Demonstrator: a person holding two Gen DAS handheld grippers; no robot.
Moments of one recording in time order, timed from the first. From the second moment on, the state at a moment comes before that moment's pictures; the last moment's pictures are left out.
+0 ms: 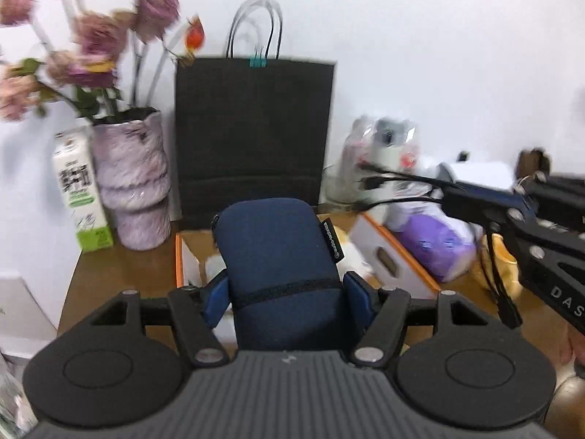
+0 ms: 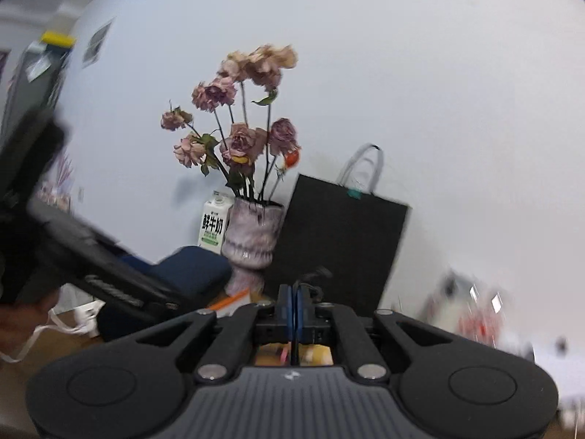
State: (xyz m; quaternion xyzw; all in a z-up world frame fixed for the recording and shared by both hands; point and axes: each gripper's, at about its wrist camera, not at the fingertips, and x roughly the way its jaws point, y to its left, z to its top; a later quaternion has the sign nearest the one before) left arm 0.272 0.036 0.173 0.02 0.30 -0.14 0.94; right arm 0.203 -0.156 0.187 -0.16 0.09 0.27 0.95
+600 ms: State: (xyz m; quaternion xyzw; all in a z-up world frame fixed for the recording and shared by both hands) left arm 0.380 0.045 0.079 0.06 0.42 -0.09 0.90; right arm 0.407 -0.113 0.075 -0.10 0.32 0.28 0.90
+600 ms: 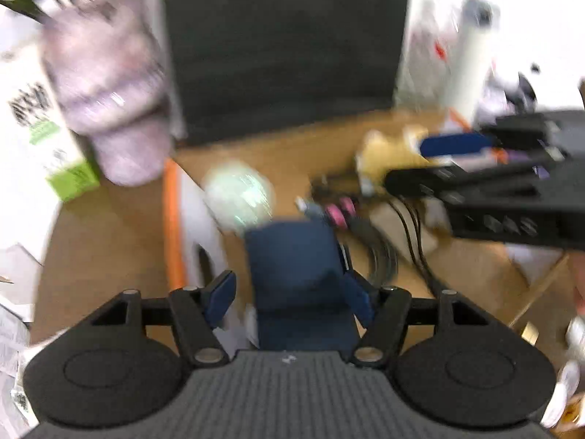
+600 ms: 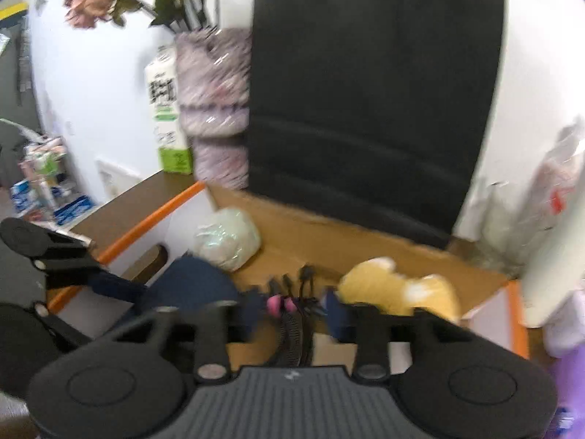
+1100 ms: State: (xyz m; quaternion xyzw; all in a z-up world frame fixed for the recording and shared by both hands) left arm 0.158 0.054 0.099 -0.09 0.29 -0.02 0.95; right arm 0.182 -0.194 0.111 -0.10 0.23 0.18 0.95
